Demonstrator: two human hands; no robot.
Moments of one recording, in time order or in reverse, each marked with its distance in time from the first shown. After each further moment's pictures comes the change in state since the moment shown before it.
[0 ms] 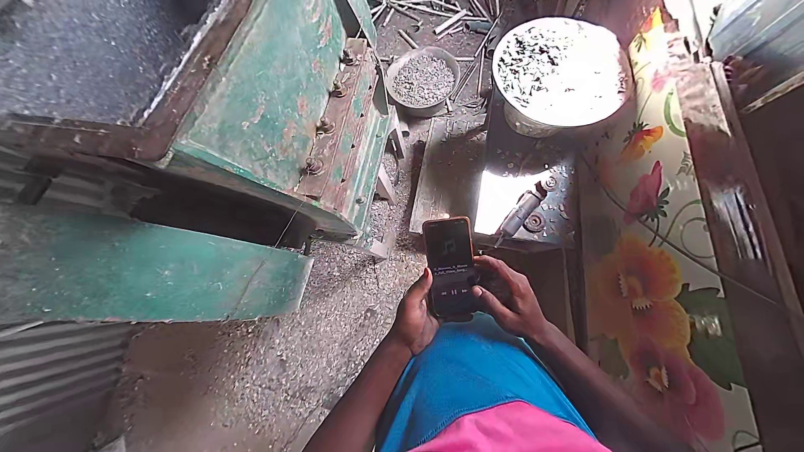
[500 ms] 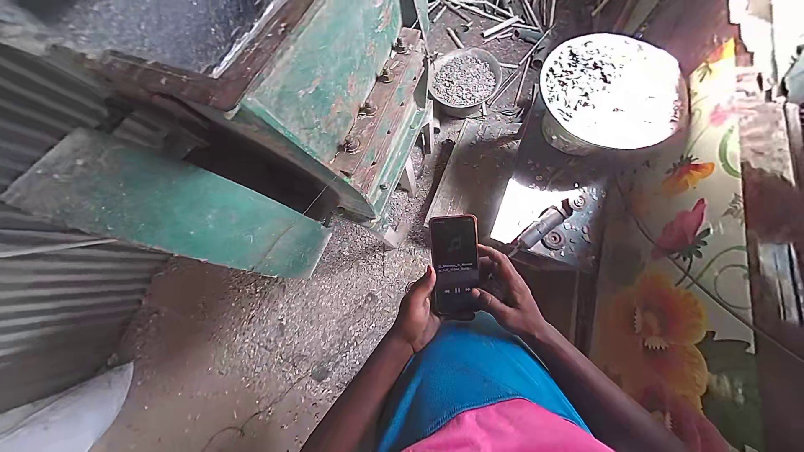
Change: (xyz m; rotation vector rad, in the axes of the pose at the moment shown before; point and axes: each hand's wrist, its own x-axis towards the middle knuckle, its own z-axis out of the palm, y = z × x) left_hand -0.020 -0.007 -0.007 -0.029 0.053 0.149; right_hand 0.021 -0.002 0.015 0.254 -0.206 0.069
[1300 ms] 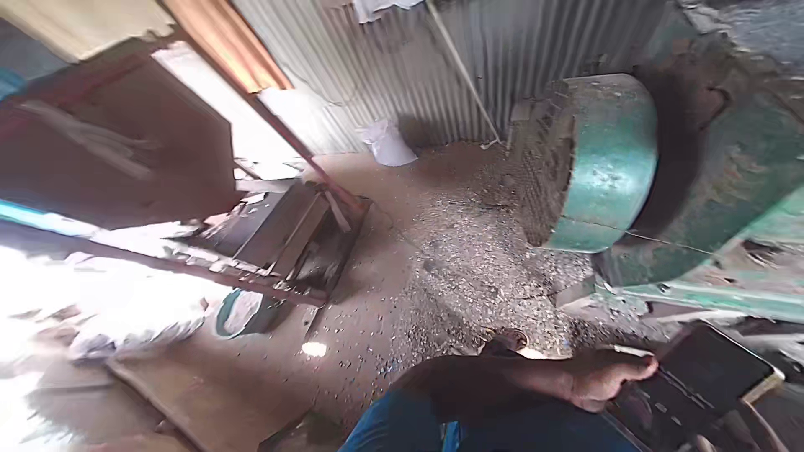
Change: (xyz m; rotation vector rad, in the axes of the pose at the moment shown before) left_hand -0.059 -0.002 -0.014 -0.065 0.385 0.540; right_hand 0.067 0.007 0.047 0.119 -0.559 -0.079
